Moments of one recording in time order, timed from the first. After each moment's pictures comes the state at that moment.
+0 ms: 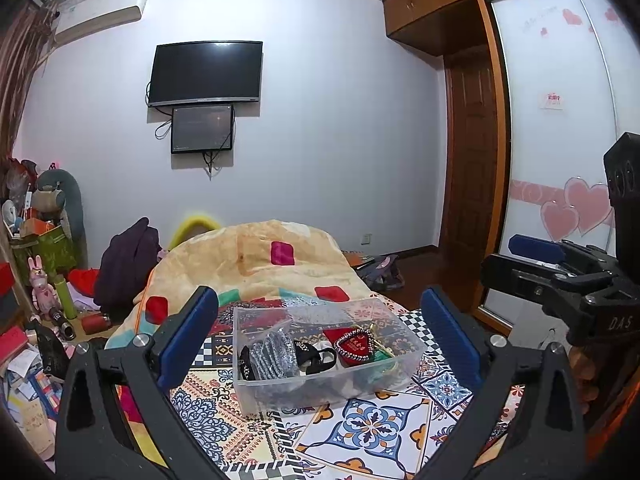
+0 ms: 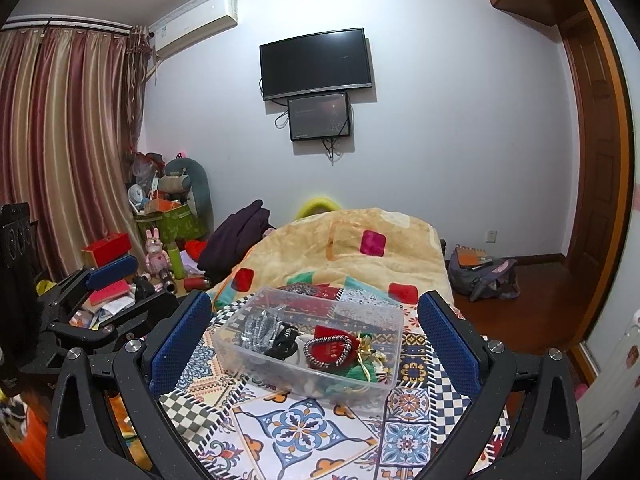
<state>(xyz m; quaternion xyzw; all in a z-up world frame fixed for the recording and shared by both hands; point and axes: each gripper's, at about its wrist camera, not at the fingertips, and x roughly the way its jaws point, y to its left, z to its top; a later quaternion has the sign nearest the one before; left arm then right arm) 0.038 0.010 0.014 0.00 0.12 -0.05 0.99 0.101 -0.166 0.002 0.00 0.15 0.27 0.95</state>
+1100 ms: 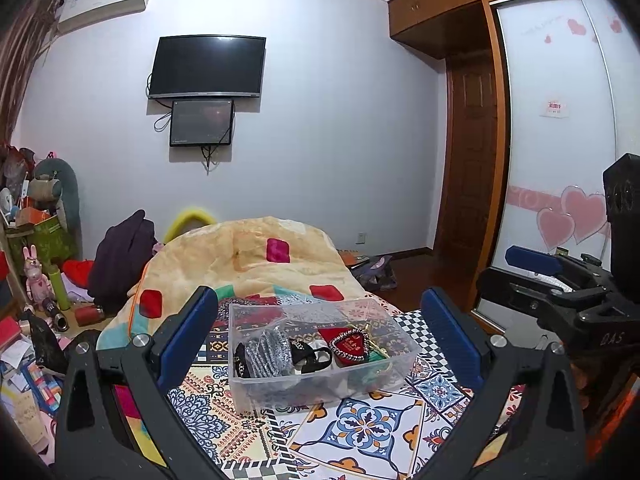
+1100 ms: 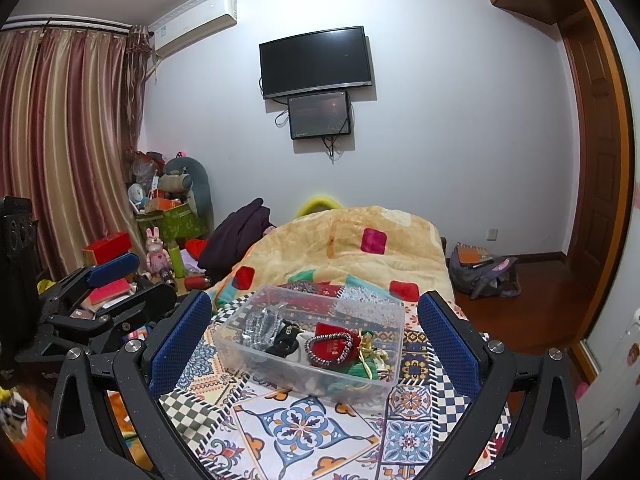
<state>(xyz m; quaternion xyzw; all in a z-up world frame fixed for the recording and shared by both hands) 0.038 0.018 0.015 -0.02 0.13 -0.06 0.99 0.102 -0.164 -0.002 0.00 0.16 0.27 0.95</state>
